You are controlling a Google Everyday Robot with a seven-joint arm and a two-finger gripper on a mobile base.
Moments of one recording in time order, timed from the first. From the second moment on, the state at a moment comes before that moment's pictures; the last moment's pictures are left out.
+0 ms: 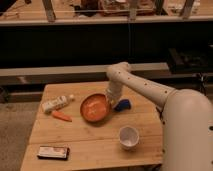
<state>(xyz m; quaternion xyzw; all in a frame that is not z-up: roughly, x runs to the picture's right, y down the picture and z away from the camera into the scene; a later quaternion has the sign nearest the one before) 0.054 0.093 0.860 -0.23 -0.31 -0.61 0.69</state>
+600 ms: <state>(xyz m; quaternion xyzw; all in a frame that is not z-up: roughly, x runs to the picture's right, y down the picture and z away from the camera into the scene) 0.077 0.161 0.808 -0.26 -0.34 -0.60 0.67</state>
